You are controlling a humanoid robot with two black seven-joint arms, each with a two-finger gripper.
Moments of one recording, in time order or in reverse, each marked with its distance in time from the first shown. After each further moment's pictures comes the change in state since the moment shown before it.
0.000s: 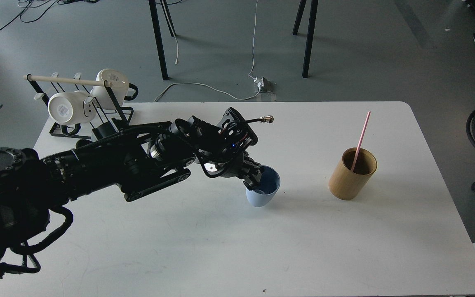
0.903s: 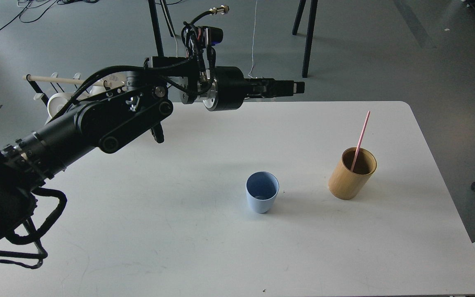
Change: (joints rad) left arm 0.025 0.120 -0.544 -0.040 -0.810 0.000 -0.001; right arm -0.017 -0.179 -0.145 0.145 -0.125 -0.014 -0.002
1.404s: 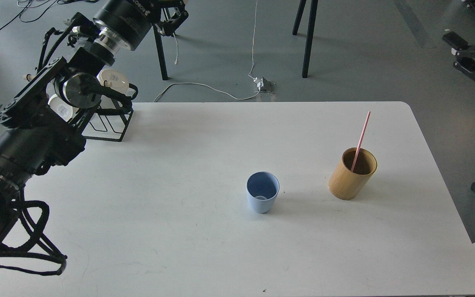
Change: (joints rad) left arm 0.122 0.068 -0.300 0.203 -1.070 0.001 -0.015; right arm -0.002 -0.248 -0.151 0.403 -0.699 -0.197 -0.009
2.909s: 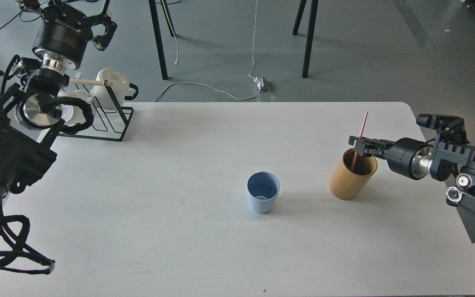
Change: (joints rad) left arm 0.088 0.077 -0.015 0.142 -0.103 -0.001 -0.069; right arm 0.055 0.277 -0.436 -0.093 -0.960 -0.174 -0.118
